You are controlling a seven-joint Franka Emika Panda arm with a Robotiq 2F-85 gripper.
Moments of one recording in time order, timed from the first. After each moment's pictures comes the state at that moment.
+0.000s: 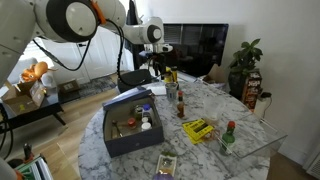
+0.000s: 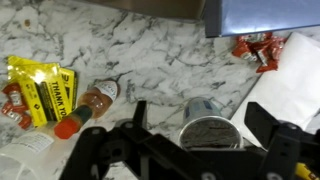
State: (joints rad) arm 0.13 0.78 0.05 -1.19 -0.08 1.93 0.61
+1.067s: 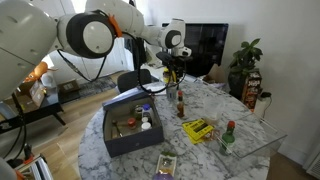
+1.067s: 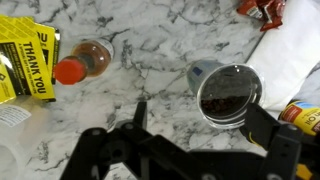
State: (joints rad) arm 0.01 0.92 0.01 -1.00 0.11 1.97 0.36
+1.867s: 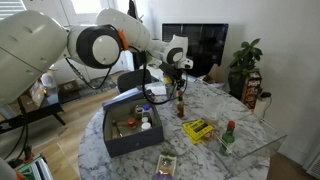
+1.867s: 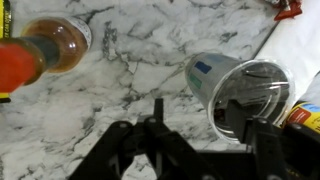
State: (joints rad) arm -0.02 1.01 0.04 -1.03 0.17 2.16 0.24
